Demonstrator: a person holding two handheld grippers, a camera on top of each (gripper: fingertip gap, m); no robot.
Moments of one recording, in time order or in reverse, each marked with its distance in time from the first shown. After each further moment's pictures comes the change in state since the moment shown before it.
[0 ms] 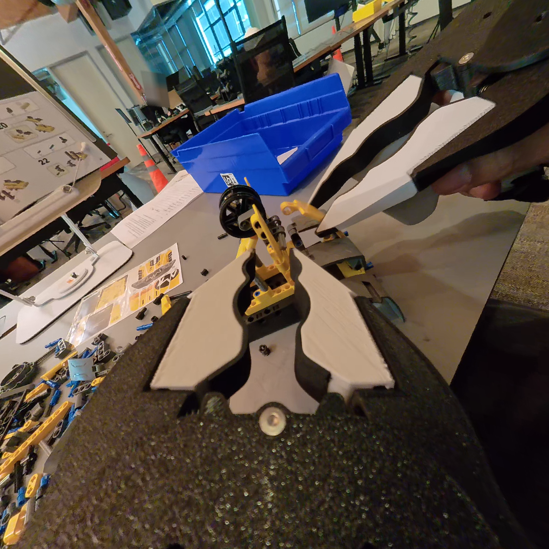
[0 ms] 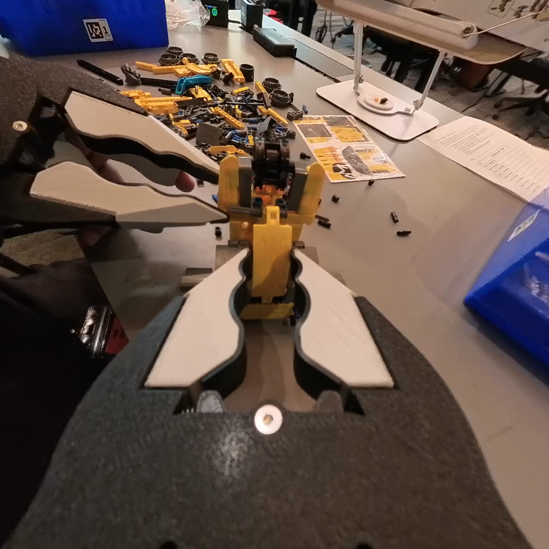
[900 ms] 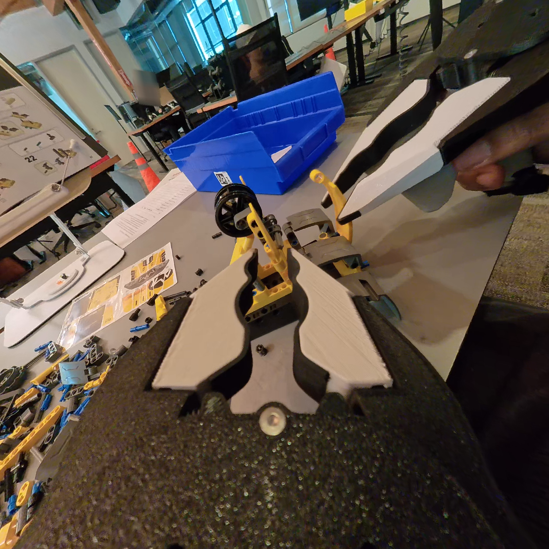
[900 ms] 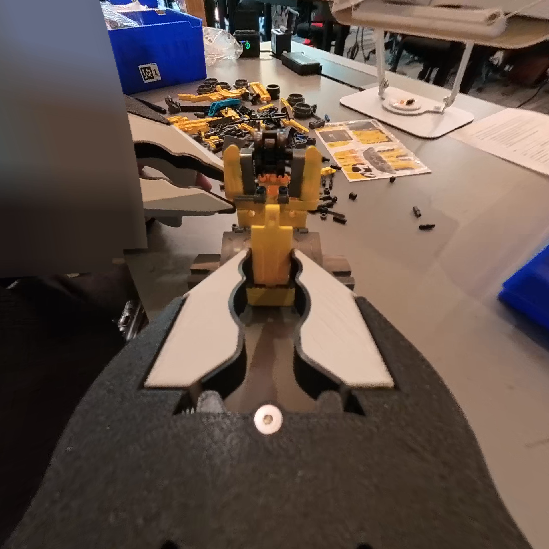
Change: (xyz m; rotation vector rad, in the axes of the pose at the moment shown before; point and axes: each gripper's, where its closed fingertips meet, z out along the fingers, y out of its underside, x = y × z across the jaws) left arm 0.002 0.002 0.001 -0.006 0.026 -0.006; right arm 0.001 0.008 -0.014 0.061 -0.137 0.089
